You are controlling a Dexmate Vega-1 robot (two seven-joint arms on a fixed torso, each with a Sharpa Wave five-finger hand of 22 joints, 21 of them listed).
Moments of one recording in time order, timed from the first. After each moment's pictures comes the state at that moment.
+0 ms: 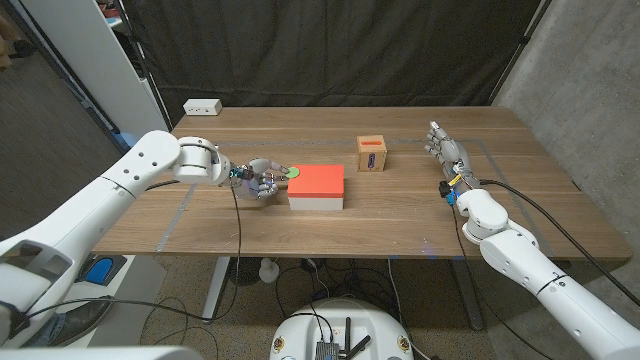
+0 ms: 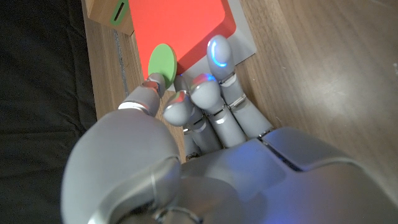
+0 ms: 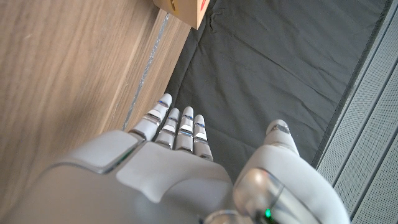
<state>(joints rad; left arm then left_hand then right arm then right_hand) 0.63 0.83 0.39 -1.70 -1.58 1.00 0.55 0.81 -0.03 0.54 -0.17 0.19 0.77 0.05 0.46 0.44 1.39 -0.19 1.42 0.59 1.40 -0.21 1.37 0.67 1.06 -0.18 1.31 0.48 -1.09 -0.63 -0.28 -1.71 0.51 0.15 -0.31 0.24 0.07 0.25 -0.13 0.18 0.13 0.11 0.20 0.18 0.22 0.10 0.20 0.19 0.05 0.06 0.22 0.38 0.26 0.05 0.20 0.17</state>
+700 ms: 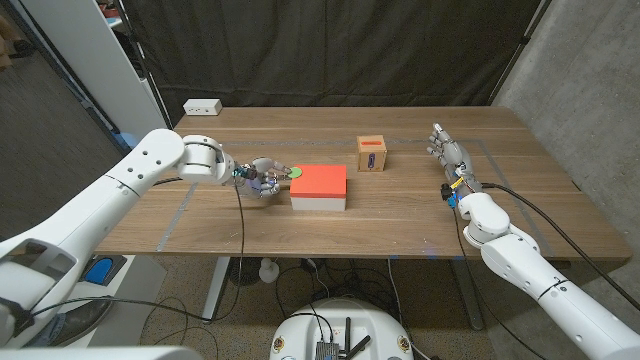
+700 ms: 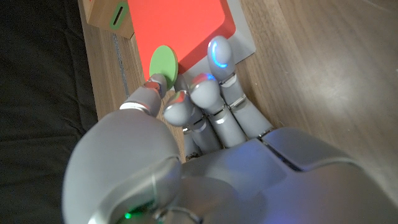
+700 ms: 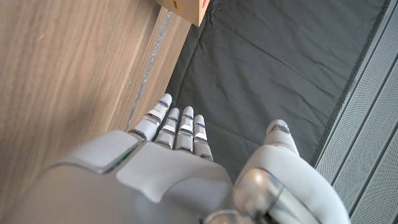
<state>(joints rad) 0.63 0.82 0.40 -1.73 -1.59 1.00 0.60 0.83 0.00 0.57 -0.17 0.20 0.81 0.04 0.47 0.44 1.39 -0.18 1.41 0.60 1.40 -0.21 1.36 0.67 1.04 -0.17 1.33 0.47 -1.11 -0.62 -0.27 -1.70 0.51 0.17 -0.31 0.24 0.07 0.25 -0.13 0.18 0.13 0.11 0.20 0.18 0.22 0.10 0.20 0.19 0.06 0.07 0.22 0.38 0.26 0.05 0.20 0.17</state>
